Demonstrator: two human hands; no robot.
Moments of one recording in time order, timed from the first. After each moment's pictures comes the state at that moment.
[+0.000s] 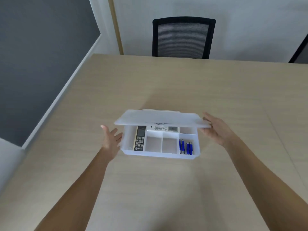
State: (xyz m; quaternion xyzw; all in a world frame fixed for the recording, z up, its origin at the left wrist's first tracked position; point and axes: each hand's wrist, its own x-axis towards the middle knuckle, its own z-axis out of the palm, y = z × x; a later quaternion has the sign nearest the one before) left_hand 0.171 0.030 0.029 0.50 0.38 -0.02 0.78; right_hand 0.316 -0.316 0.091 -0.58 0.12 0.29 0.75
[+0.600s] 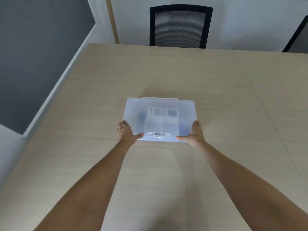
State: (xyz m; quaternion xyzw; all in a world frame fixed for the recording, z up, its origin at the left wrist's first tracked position) left_hand 0.159 -0.023 0.010 0.89 0.31 -0.08 0.32; right_hand 0.241 -0.284 0.005 -0.92 0.01 0.20 0.33
